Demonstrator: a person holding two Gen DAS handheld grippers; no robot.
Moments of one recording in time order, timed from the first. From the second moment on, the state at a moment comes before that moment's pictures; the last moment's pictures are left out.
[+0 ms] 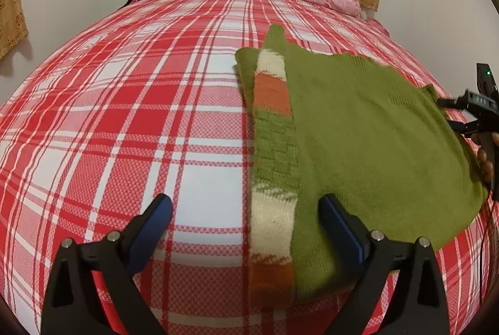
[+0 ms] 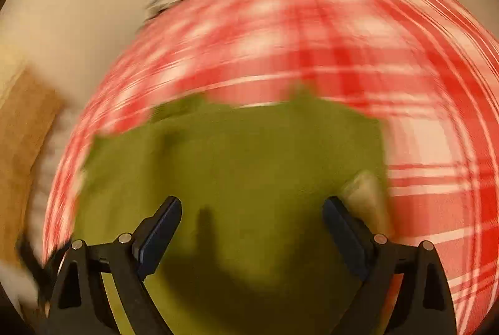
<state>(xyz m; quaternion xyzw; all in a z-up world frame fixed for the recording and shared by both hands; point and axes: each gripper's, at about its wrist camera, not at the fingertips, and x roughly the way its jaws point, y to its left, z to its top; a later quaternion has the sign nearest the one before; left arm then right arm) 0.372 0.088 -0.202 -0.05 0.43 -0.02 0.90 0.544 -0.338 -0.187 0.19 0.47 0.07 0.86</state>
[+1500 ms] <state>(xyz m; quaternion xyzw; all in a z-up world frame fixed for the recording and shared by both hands) 0.347 0.090 -0.202 -0.04 0.44 -0.04 0.90 0.379 -0.245 -0.200 -0.01 0.43 0.06 0.90</state>
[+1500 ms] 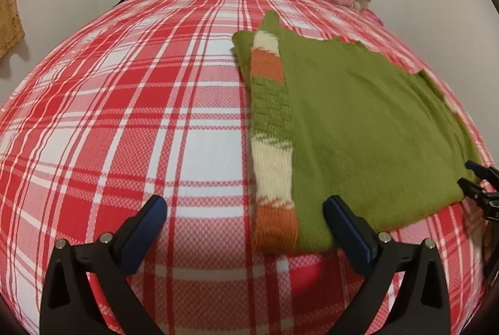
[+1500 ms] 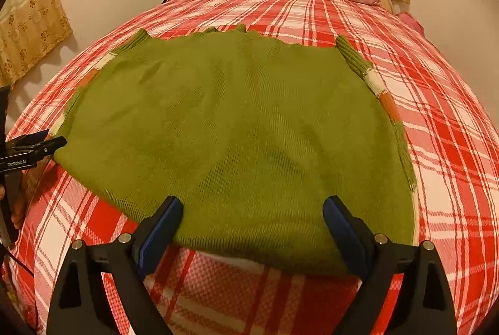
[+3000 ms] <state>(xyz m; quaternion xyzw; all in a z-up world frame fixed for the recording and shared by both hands) 0.402 0.166 -0.165 -0.09 0.39 -0.10 0.91 0.397 0.047 -0.201 -0.29 0.33 0.21 0.88</state>
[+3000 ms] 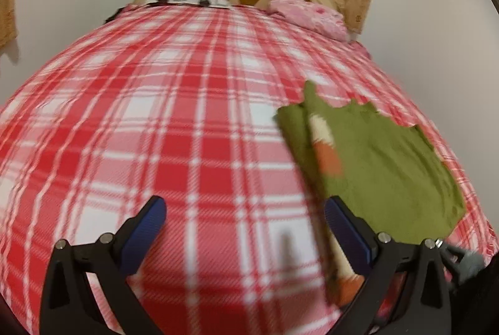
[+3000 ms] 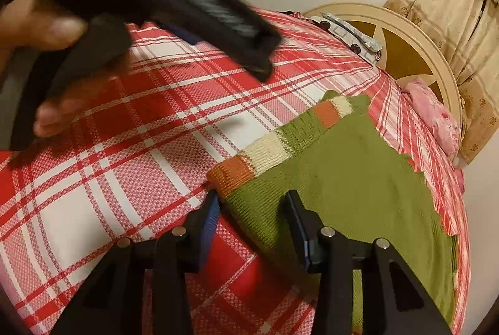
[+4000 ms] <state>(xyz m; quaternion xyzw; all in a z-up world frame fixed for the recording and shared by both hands) 0.481 0.094 -0.192 -0.02 0.42 -0.13 0.90 0.398 0.051 -0.207 -0.28 0.33 0.21 0.88</state>
